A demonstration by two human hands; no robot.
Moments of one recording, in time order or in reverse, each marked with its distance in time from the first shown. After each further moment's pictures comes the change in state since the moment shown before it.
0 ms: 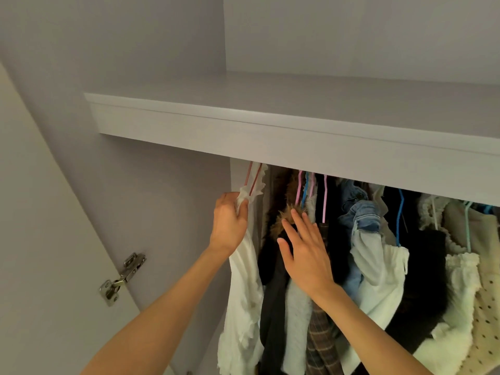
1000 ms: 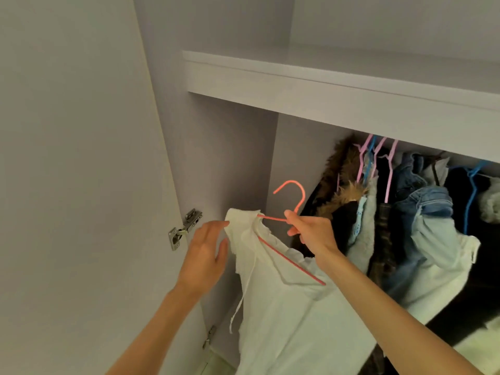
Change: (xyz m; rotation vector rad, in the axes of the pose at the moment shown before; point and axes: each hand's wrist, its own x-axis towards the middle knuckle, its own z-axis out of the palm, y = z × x) left_hand -0.126 -0.124 -0.114 0.254 -0.040 0.061; right_hand 0.006 -0.105 -0.006 0.984 -0.338 0.733
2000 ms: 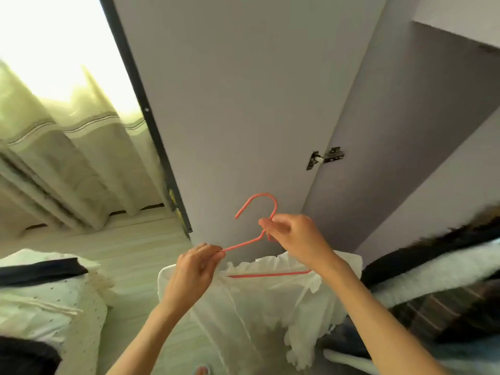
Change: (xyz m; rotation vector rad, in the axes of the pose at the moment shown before) left_hand -0.287 0.060 -0.062 0.144 0.416 -0.626; right_hand -0.159 0.044 0.082 -0.465 -1.099 -0.631
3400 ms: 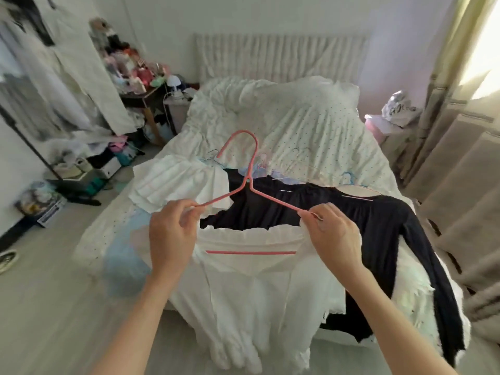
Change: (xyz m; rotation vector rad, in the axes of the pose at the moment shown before) left_hand -0.459 0.053 -0.299 1.061 1.717 -1.189; right_hand -0.188 -0.350 0.490 0.204 -0.784 -1.462
